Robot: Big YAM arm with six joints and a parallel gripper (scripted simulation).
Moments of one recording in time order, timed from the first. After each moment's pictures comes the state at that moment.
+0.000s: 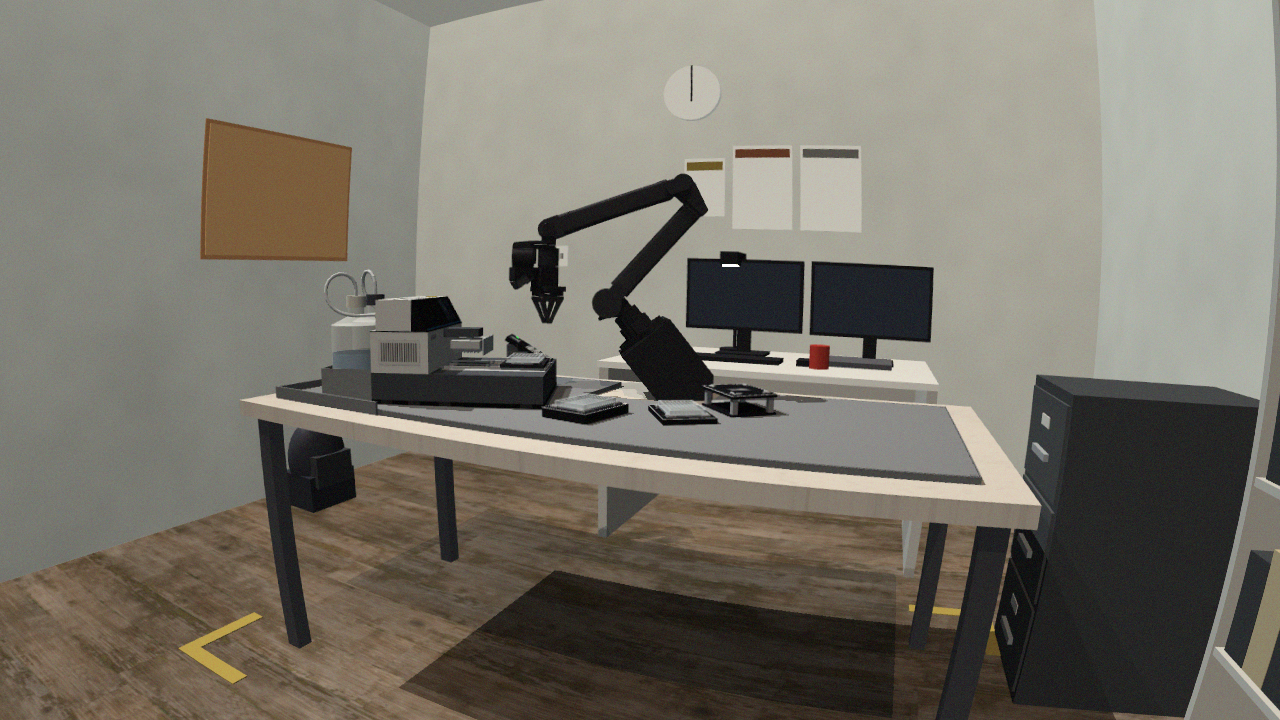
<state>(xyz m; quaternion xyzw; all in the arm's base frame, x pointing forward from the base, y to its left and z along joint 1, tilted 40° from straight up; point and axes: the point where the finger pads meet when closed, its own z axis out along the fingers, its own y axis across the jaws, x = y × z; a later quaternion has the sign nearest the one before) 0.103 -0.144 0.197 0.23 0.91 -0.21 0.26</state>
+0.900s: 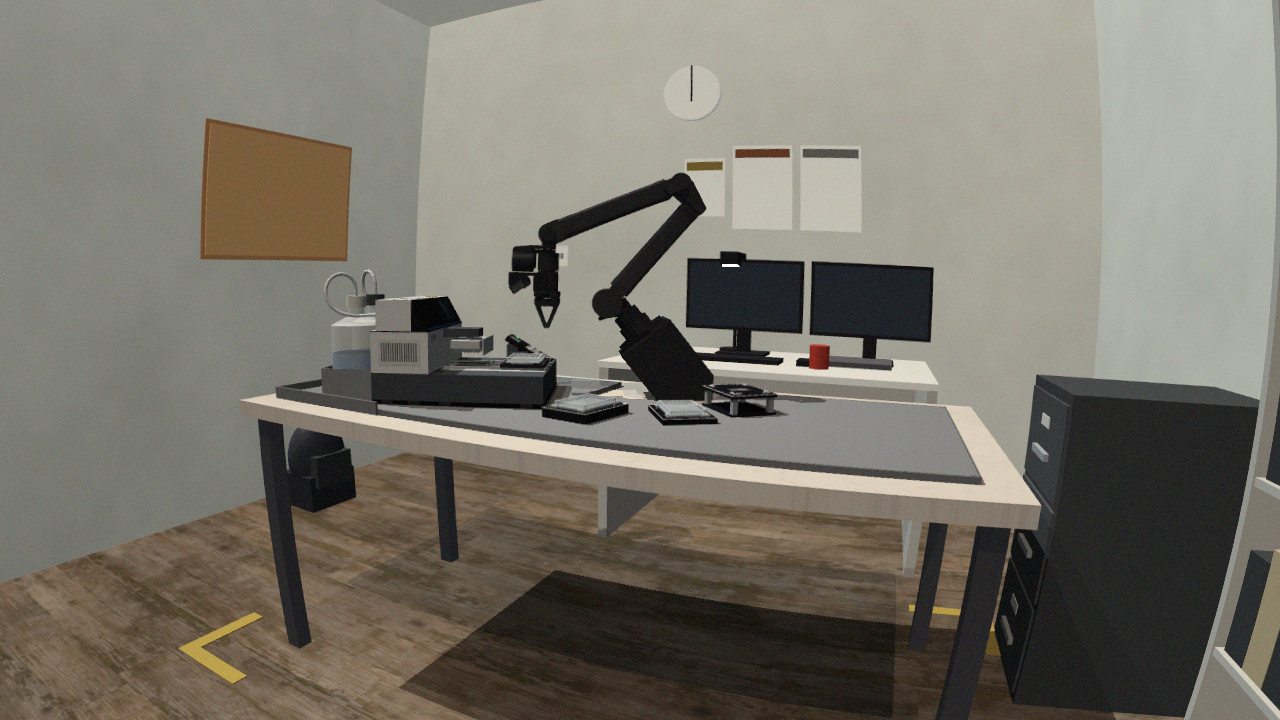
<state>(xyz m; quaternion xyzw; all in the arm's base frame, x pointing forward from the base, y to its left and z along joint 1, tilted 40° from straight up) 0.106 -0.153 0.188 0.45 0.82 -0.15 0.31</state>
